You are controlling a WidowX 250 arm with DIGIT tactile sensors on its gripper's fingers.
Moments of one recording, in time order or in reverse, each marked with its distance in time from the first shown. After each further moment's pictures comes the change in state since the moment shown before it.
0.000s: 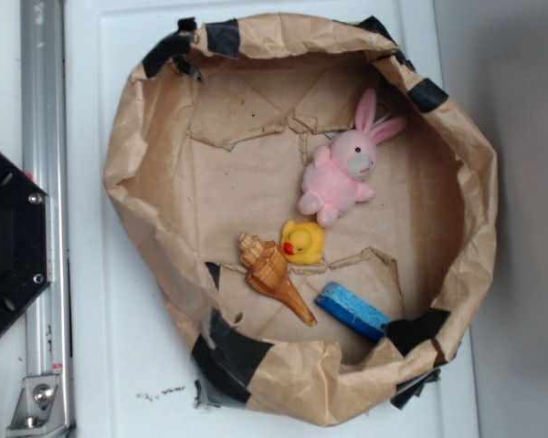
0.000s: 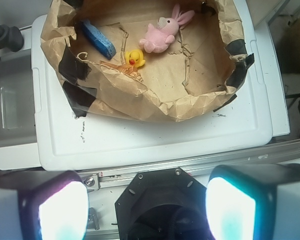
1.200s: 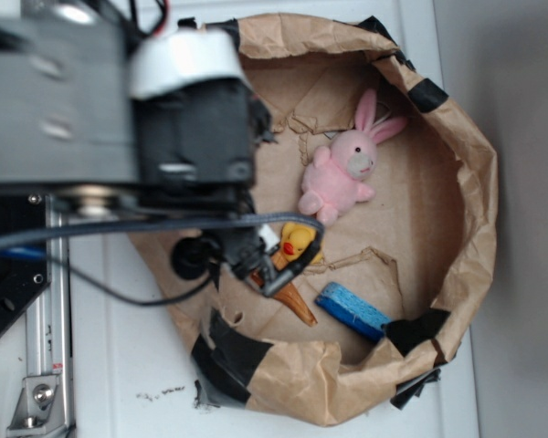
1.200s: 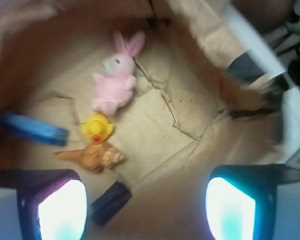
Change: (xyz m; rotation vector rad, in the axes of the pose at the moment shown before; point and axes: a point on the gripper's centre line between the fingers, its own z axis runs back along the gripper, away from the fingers) arm 0.092 0.014 -0.110 0.104 -0.034 0.528
